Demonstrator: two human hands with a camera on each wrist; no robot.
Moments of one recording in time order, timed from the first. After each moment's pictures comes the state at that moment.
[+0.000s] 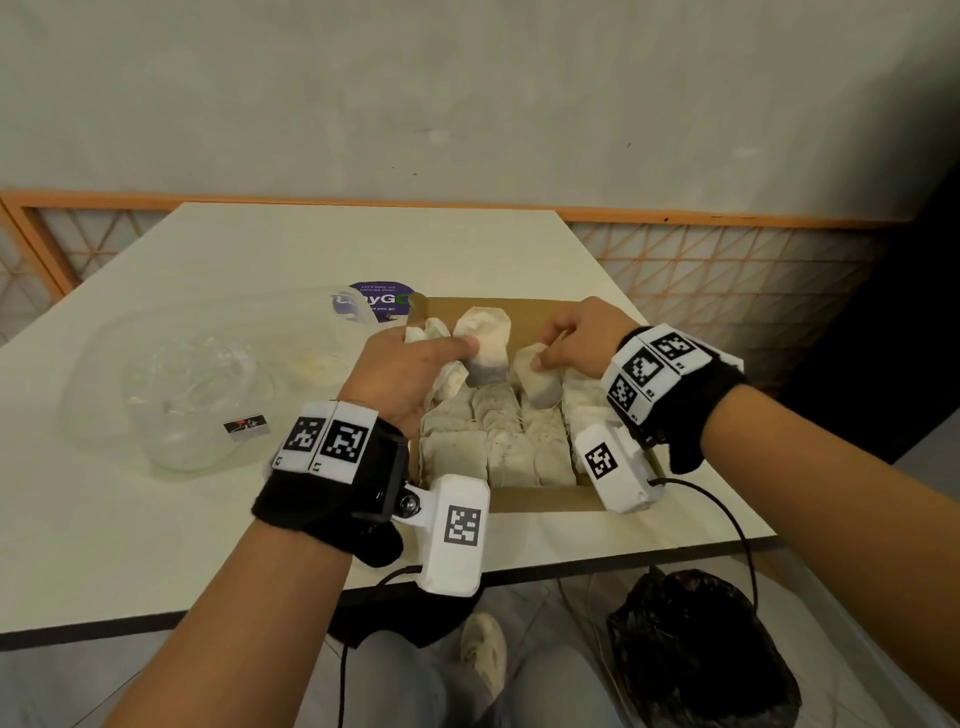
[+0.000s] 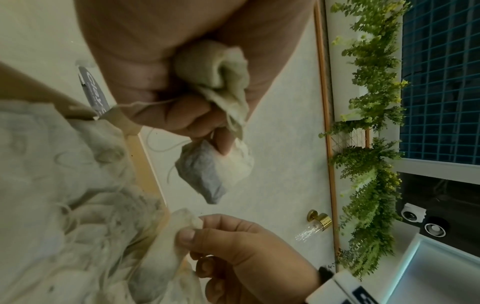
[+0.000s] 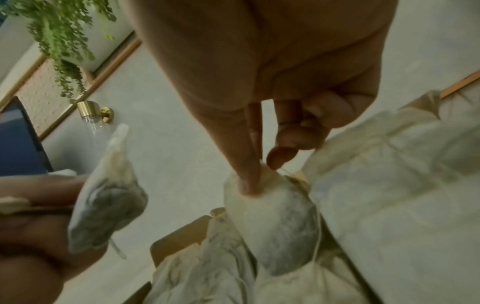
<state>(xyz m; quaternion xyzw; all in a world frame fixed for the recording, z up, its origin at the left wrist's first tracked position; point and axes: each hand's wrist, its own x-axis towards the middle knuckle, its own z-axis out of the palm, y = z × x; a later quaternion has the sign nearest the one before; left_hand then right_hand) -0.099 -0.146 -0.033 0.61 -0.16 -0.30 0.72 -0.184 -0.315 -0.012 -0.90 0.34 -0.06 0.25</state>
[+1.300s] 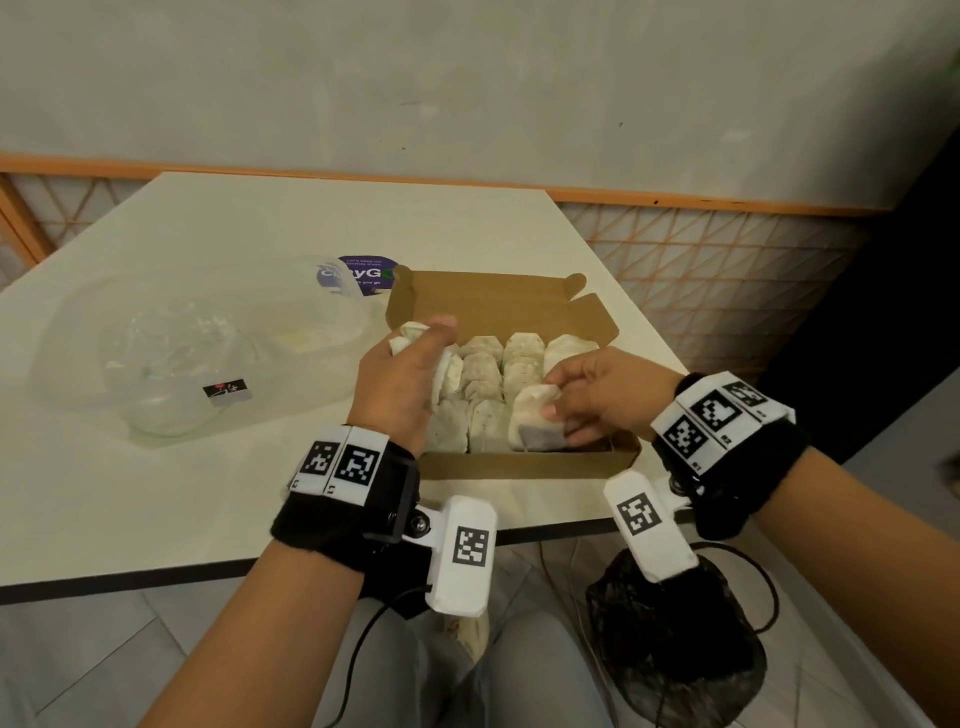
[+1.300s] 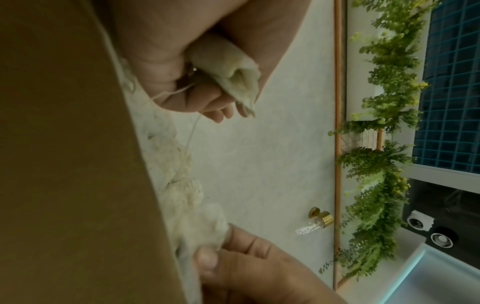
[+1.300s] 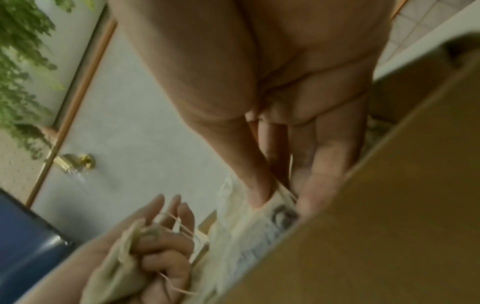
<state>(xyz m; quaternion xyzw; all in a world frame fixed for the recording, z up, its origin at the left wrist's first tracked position) -0.134 -0.147 -0.056 0.53 -0.09 -0.27 0.80 -0.254 -0.286 -0.035 -0.77 0.31 0.02 0.55</state>
